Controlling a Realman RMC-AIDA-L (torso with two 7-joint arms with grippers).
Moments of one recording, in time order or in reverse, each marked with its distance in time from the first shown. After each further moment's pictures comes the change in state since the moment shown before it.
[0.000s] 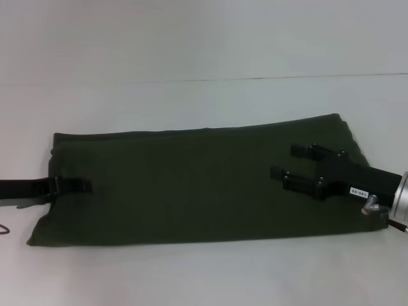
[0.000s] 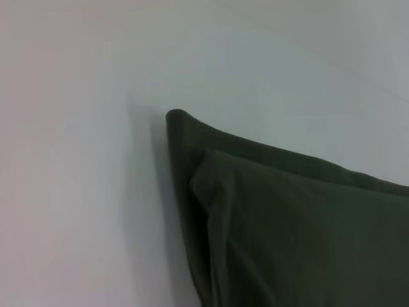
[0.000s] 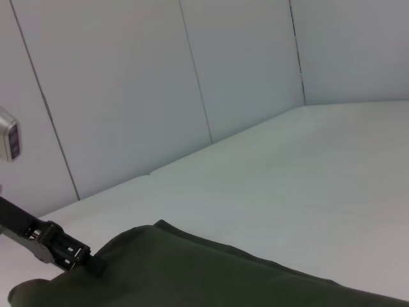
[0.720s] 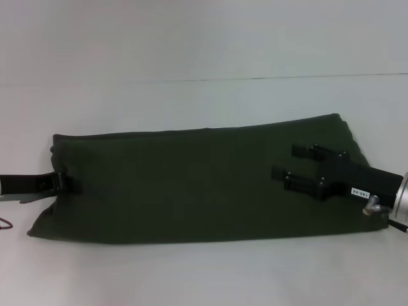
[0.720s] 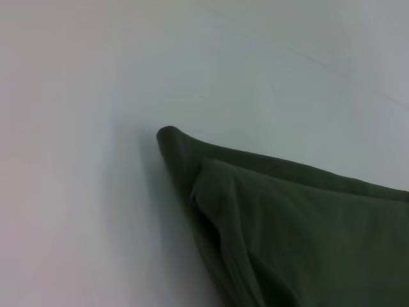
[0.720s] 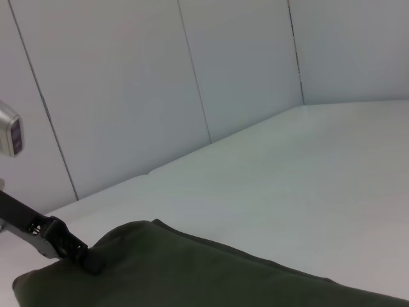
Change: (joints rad) left arm -0.015 0.000 0.005 0.000 0.003 -0.004 -0.001; right arm -0.003 -0.002 0.000 0.000 0.001 0.000 0.000
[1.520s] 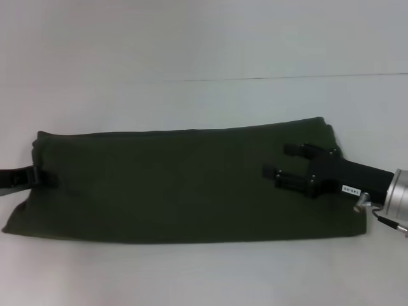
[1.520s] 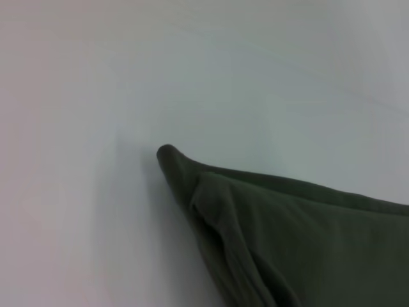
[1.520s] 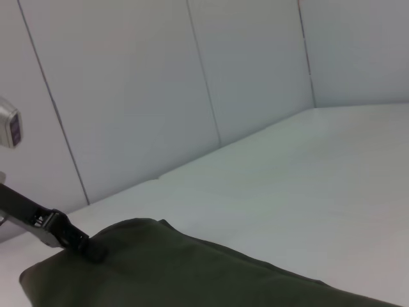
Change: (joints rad) left arm 0.039 0.006 0.005 0.101 0.004 0.021 0.009; right arm 0.023 0.004 0.000 0.018 -0.001 0.000 0.000
